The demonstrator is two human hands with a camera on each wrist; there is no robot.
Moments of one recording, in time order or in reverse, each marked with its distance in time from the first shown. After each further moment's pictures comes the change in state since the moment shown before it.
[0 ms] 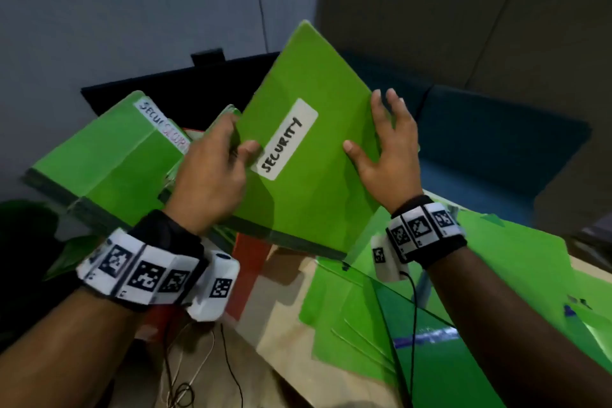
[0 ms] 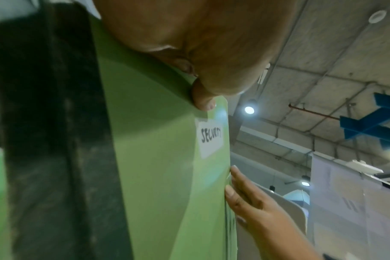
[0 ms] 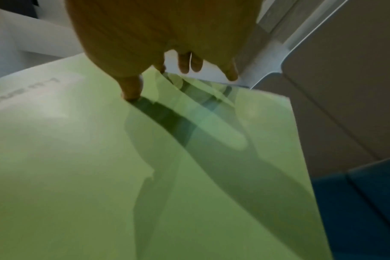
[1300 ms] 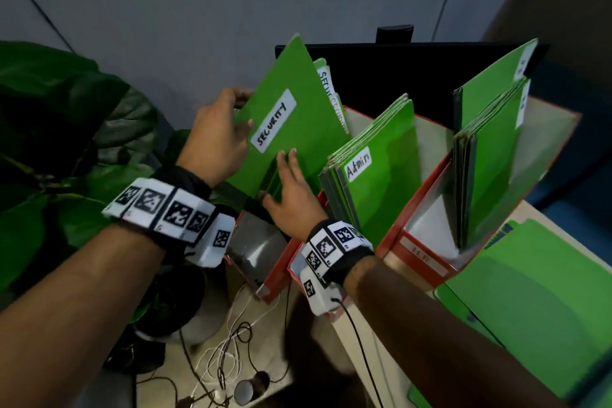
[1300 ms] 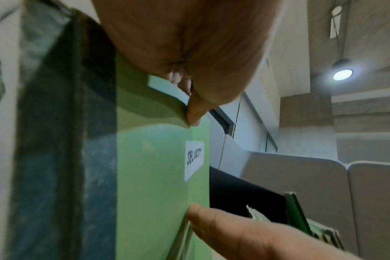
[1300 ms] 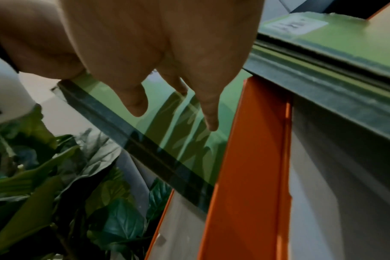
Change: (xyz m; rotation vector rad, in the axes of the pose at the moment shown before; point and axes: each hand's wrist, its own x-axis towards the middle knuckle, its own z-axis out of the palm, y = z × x) left_hand -0.019 -0.188 -0.139 0.322 0.194 -0.347; right_hand -0.061 -0.240 0.256 0.442 -1.011 0.004
